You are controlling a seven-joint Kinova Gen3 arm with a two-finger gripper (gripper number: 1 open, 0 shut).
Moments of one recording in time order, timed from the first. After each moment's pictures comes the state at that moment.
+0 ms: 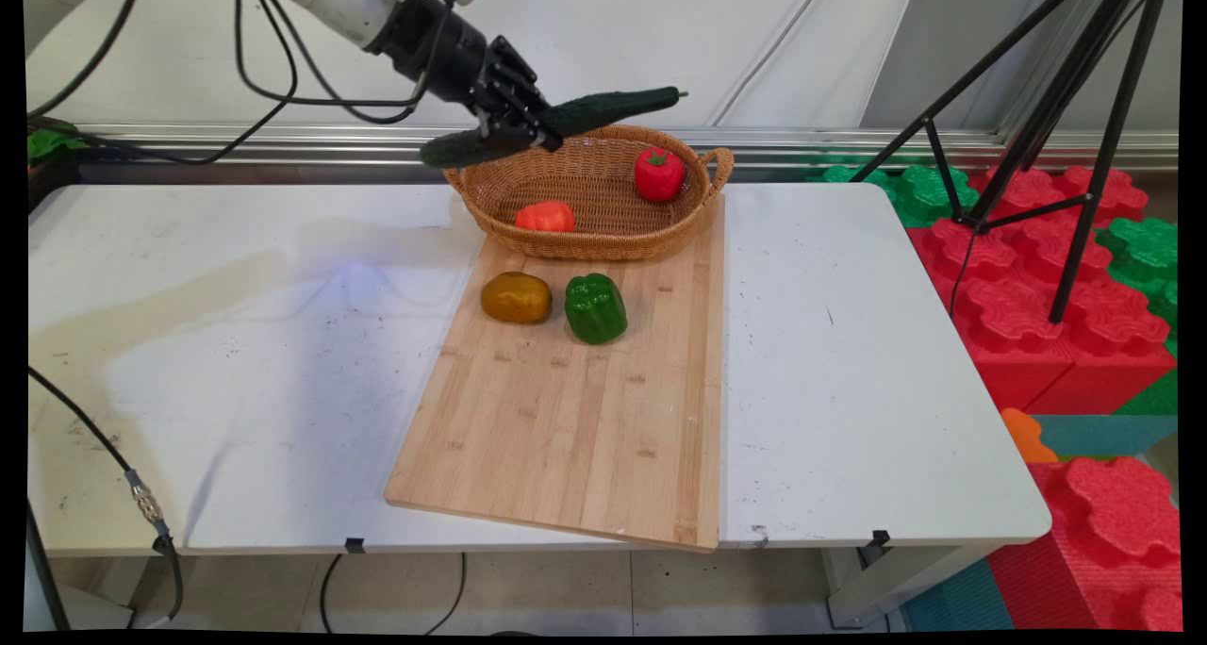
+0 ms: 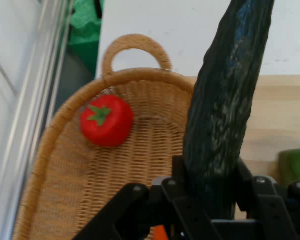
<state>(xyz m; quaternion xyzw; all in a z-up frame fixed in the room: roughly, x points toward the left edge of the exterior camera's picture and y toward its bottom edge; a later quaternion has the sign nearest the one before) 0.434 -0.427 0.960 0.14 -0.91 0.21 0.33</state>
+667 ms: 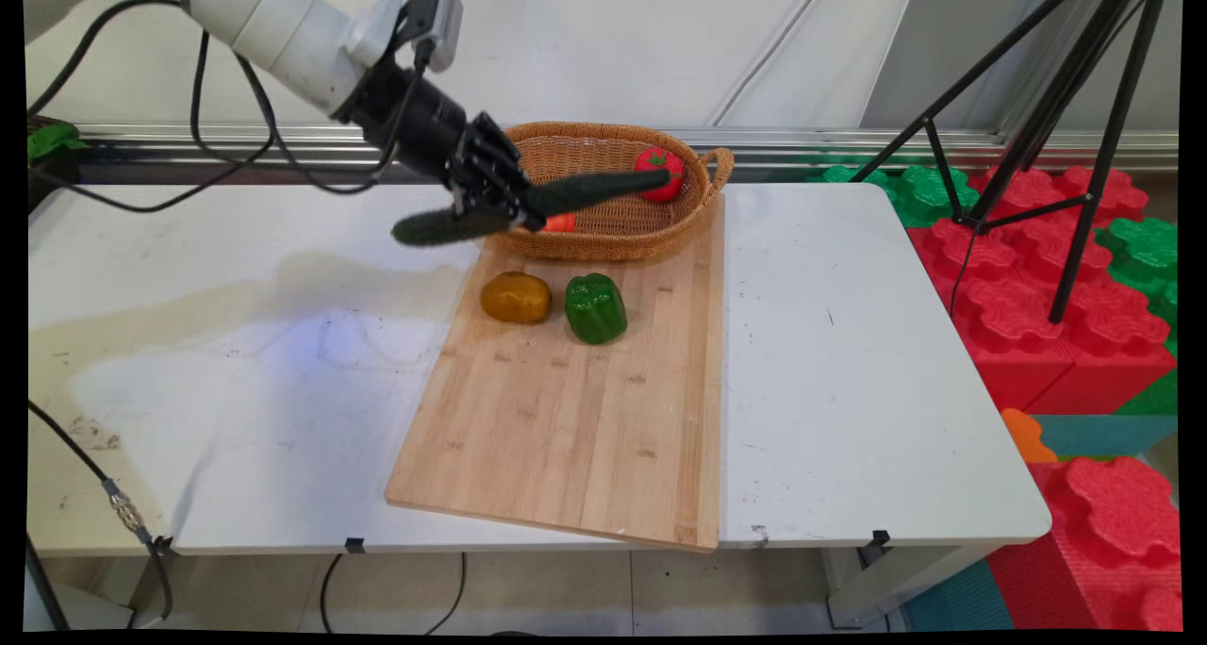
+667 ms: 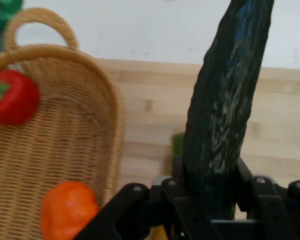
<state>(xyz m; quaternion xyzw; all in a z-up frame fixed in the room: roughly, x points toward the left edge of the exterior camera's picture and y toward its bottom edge) 0.415 -0.361 0.939 0.17 -0.92 0.14 0.33</state>
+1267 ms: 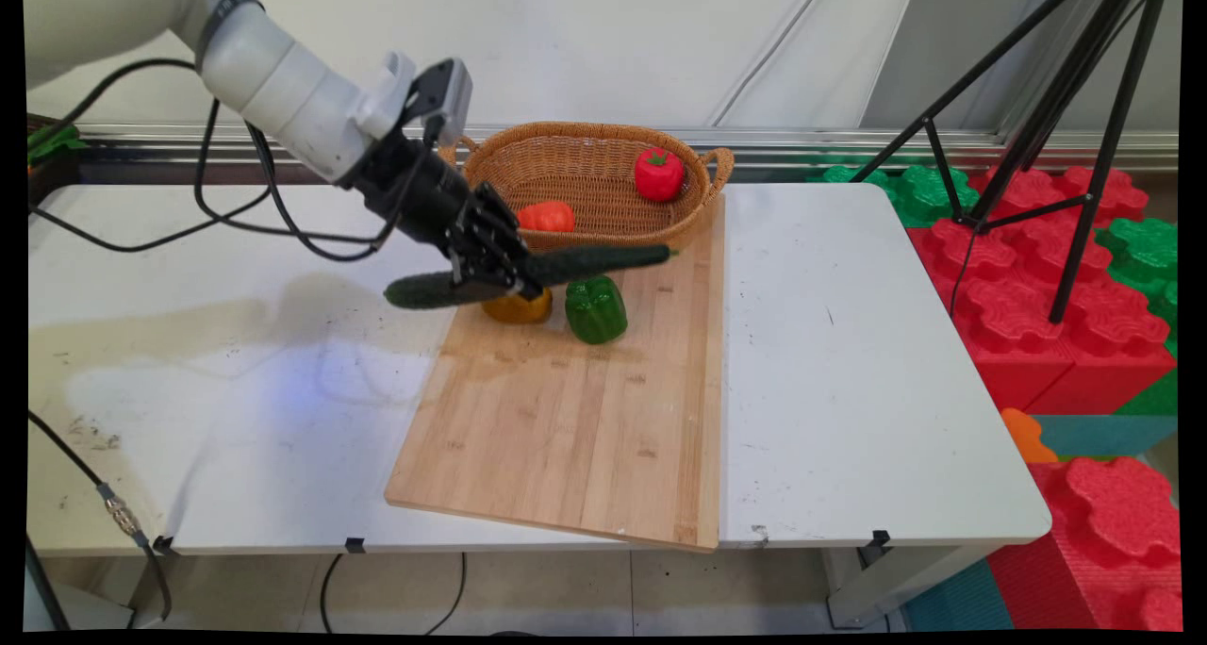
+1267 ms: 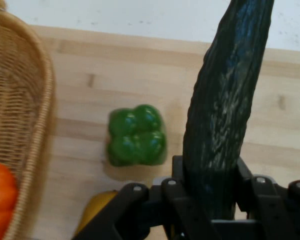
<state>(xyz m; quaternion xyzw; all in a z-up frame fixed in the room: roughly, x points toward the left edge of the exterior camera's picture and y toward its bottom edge) 0.395 -0.331 0.902 0.18 -0.93 0.09 0.32</state>
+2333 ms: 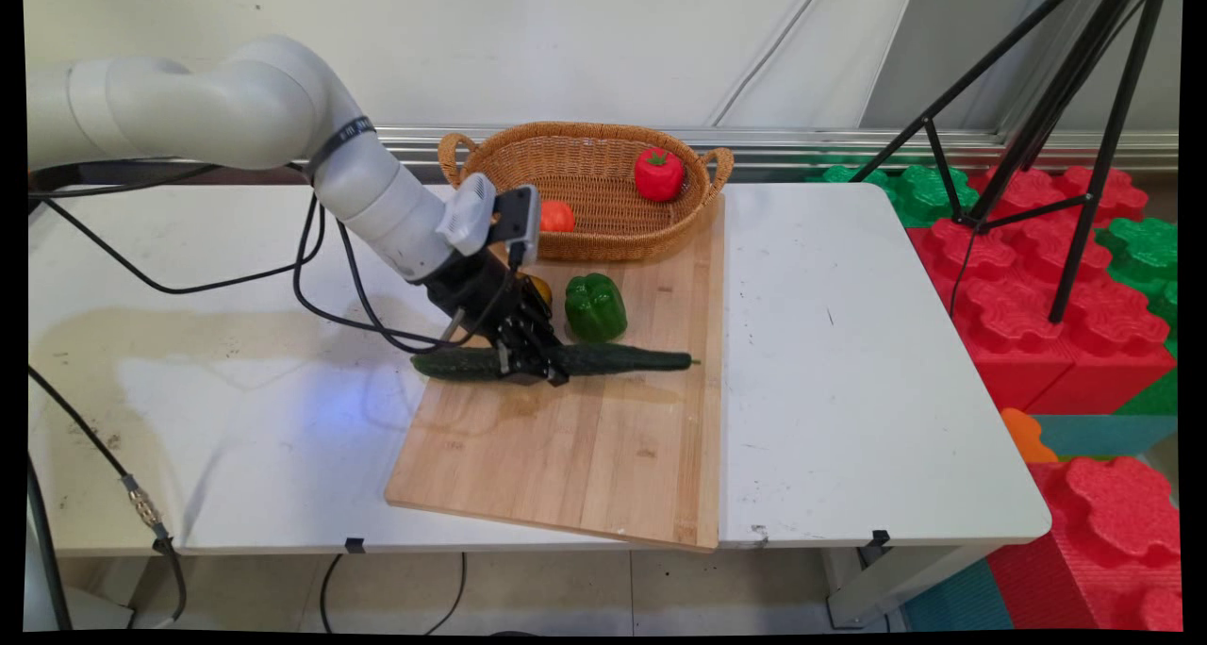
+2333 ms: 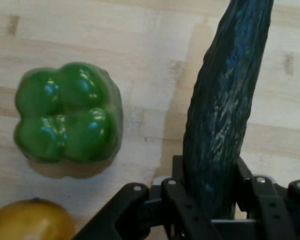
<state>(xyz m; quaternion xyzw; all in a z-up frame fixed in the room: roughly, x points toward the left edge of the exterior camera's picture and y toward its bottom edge) 0.339 -0.336 0.812 0.19 -0.94 0.05 0.27</state>
